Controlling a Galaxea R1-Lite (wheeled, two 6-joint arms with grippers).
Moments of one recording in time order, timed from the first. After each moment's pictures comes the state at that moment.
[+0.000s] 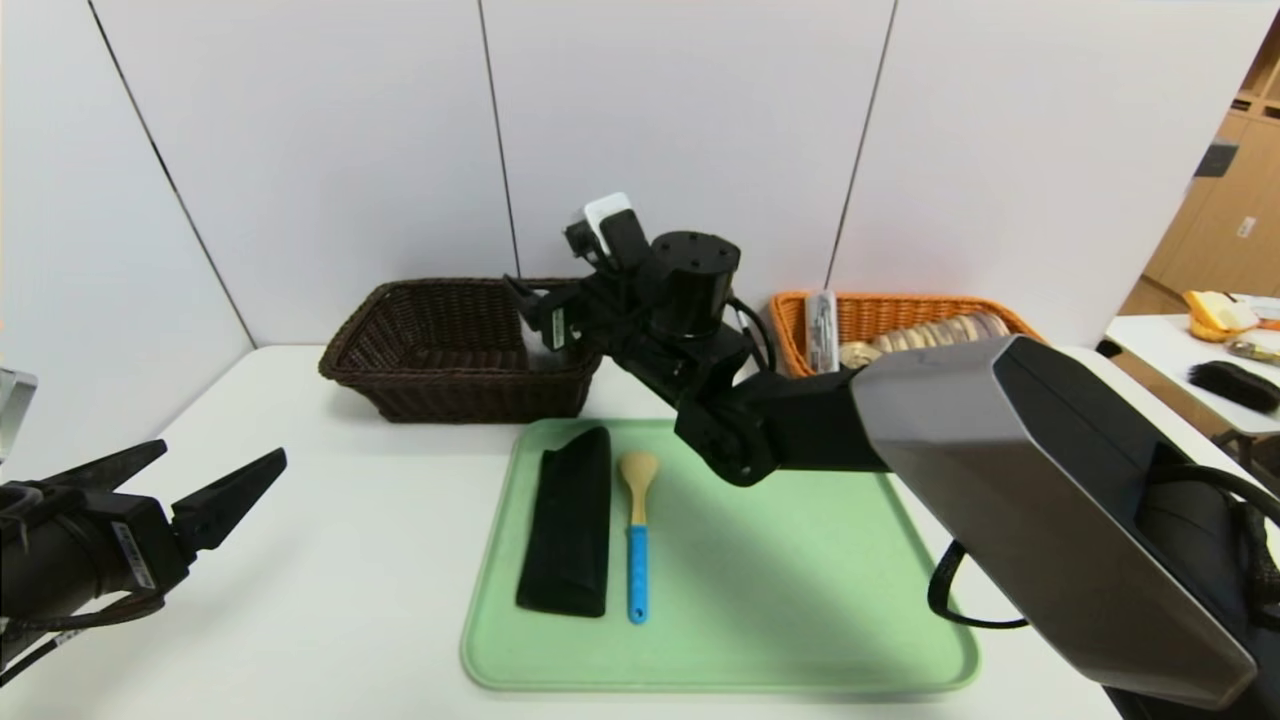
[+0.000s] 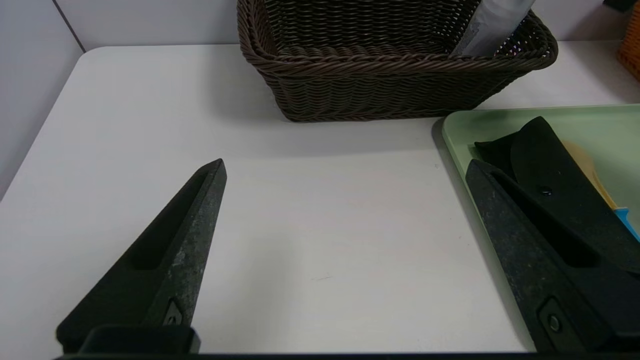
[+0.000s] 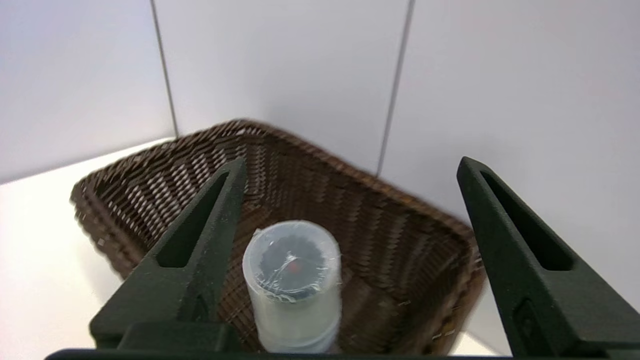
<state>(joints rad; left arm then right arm) -0.01 1.07 -0.28 -0.66 -0.13 -0.05 0.71 2.41 -1.83 -0.80 0.00 -0.12</state>
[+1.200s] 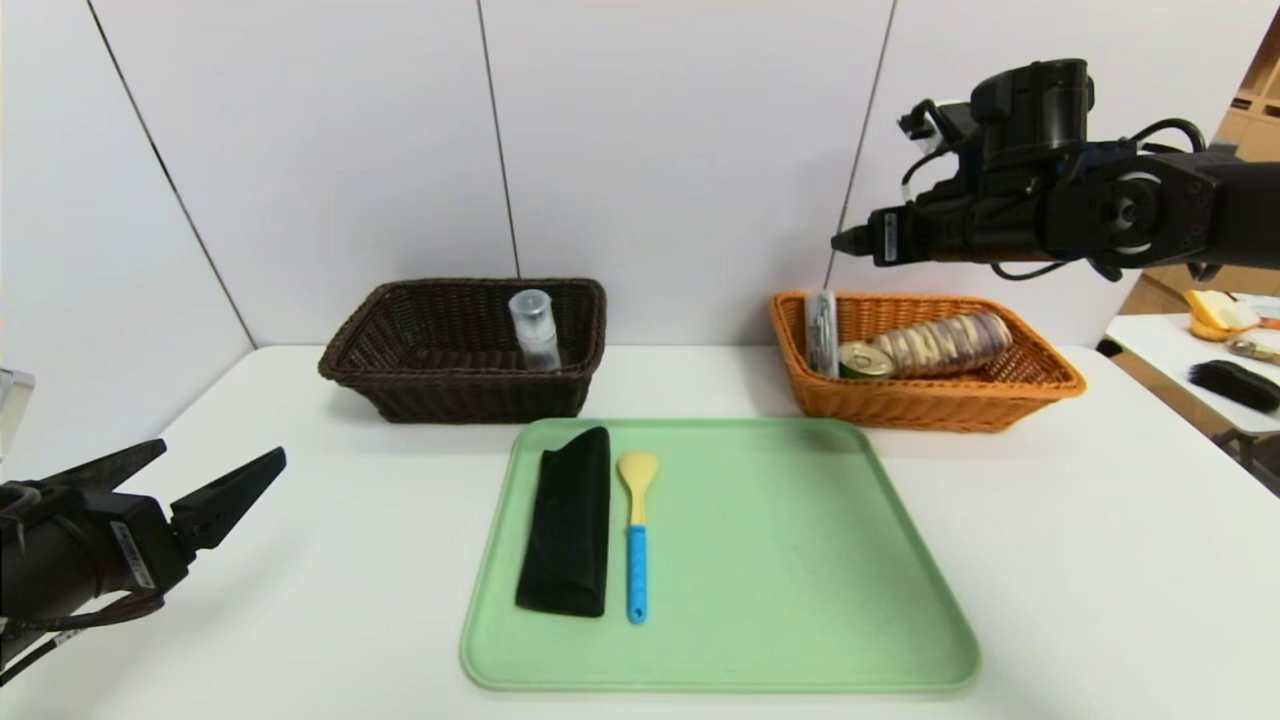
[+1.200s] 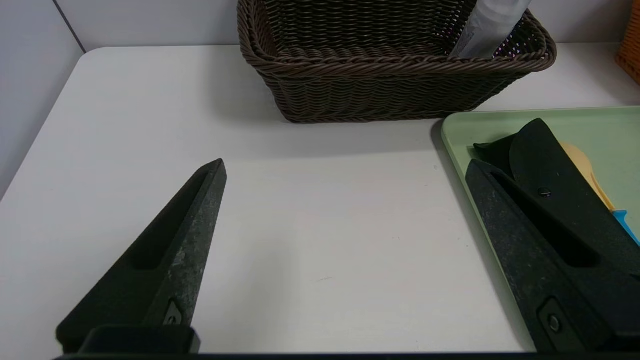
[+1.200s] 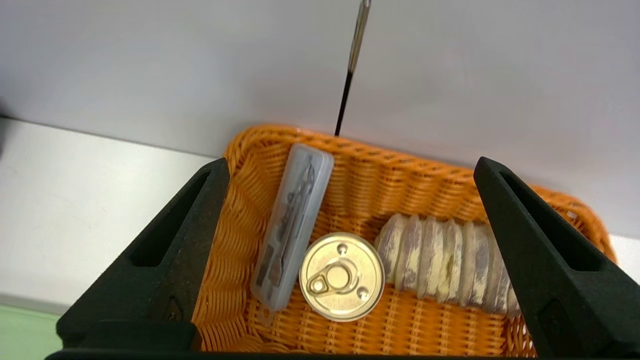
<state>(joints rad) -0.01 1.07 -0.28 -0.67 -0.13 -0.05 0.21 2.01 -1.74 0.09 -0.09 -0.07</state>
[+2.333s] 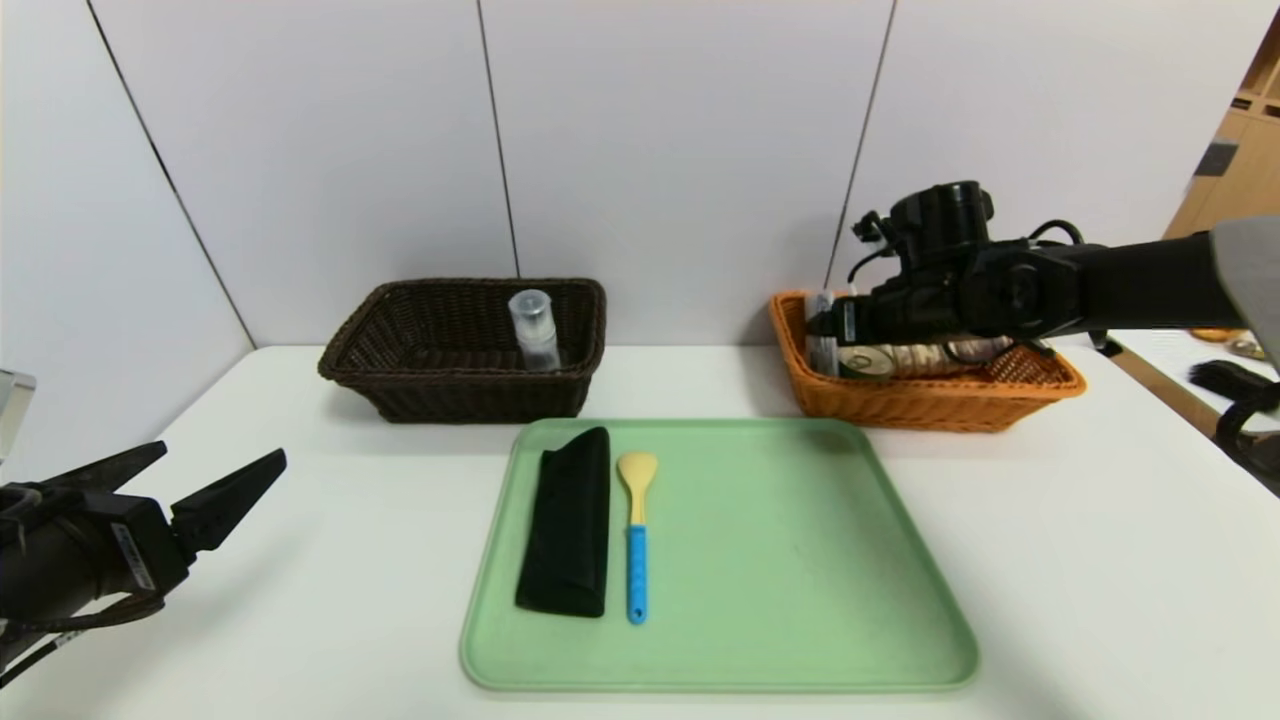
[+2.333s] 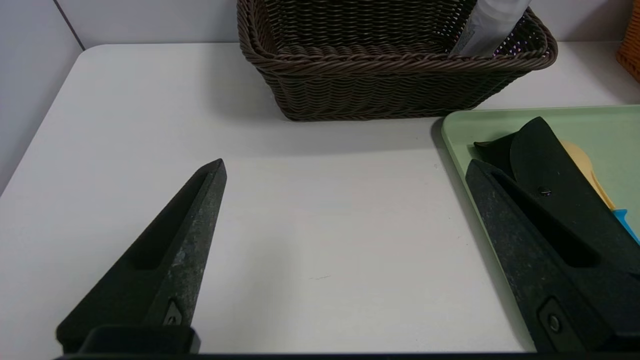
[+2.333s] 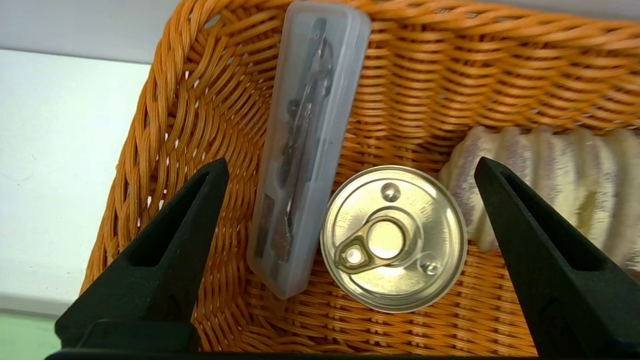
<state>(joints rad) -0.01 1.07 -0.28 -0.66 -0.13 -0.06 0.22 2.16 -1.67 0.07 -0.09 0.05</state>
